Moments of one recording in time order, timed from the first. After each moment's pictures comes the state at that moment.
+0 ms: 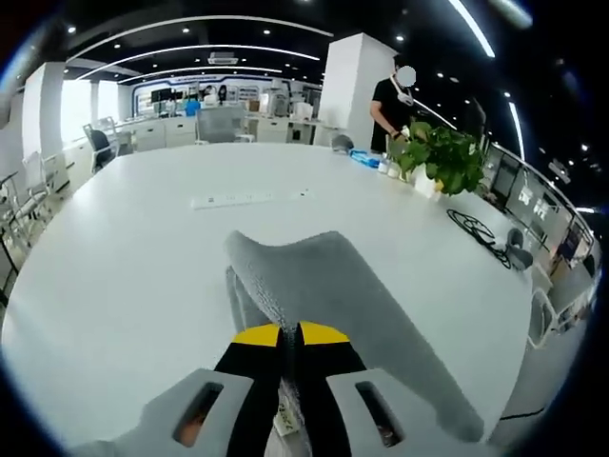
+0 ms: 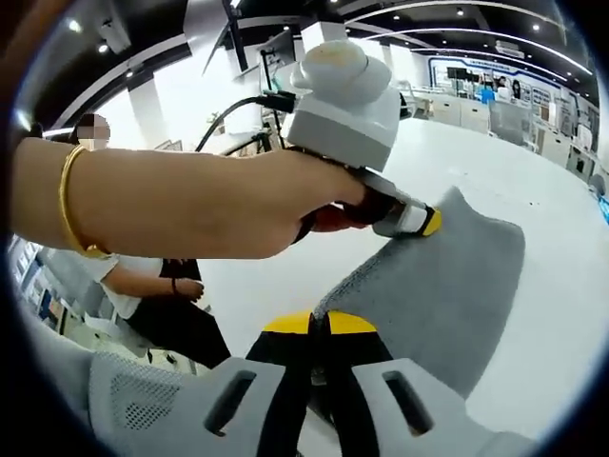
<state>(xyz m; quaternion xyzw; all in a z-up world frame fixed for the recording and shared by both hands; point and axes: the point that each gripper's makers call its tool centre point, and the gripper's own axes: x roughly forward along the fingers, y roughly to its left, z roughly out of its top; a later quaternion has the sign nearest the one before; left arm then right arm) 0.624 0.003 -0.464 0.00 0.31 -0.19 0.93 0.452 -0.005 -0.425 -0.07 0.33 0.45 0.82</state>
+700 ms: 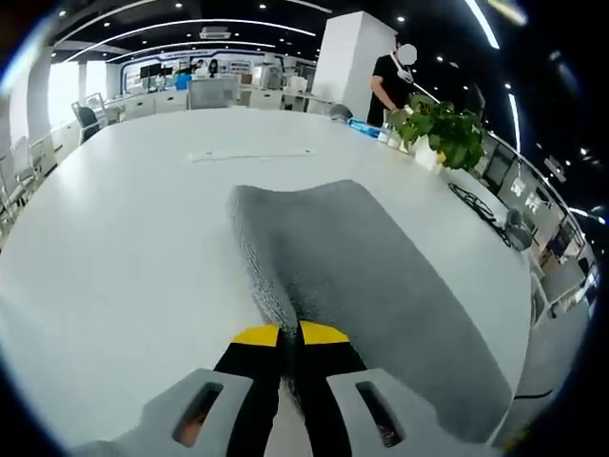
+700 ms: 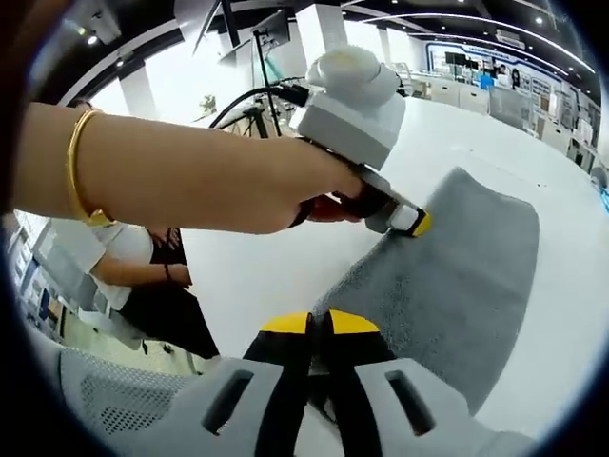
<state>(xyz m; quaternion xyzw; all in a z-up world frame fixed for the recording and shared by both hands) 0.618 0.014 -0.509 -0.01 0.36 -0.22 0.91 0.449 0.005 -0.466 -0.09 0.37 0.45 0.81</state>
